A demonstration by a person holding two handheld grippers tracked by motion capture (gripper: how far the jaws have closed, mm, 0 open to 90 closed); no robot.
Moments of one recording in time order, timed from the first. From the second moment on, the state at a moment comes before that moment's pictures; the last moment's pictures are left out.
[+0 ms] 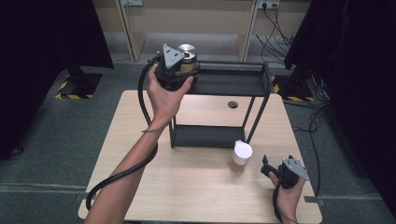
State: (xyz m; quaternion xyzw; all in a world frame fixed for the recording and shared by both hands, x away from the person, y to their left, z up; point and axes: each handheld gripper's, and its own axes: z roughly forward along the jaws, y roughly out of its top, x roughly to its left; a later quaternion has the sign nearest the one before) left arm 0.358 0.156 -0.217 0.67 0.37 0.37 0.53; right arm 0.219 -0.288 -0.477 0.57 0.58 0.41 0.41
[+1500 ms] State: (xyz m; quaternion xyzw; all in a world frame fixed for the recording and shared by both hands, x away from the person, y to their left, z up) left arm 0.351 0.161 -0.237 0.63 0.34 0.39 0.58; right arm 0.219 -0.287 -0.477 0.57 0.59 0.41 0.41
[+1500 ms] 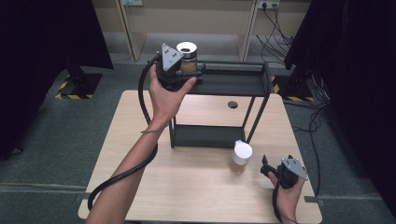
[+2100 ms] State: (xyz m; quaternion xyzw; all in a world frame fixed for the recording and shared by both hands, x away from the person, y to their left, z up) left arm 0.320 0.172 -0.240 0.64 0.33 0.39 0.58; right arm 0.219 -0.286 -0.477 0.57 0.59 0.41 0.41
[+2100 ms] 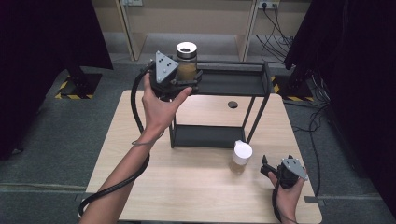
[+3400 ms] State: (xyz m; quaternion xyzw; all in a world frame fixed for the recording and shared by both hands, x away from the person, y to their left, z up) left arm 0.254 0.201 -0.300 0.64 0.30 0.38 0.60; right arm 0.219 -0.285 -0.477 0.57 0.59 0.41 0.41
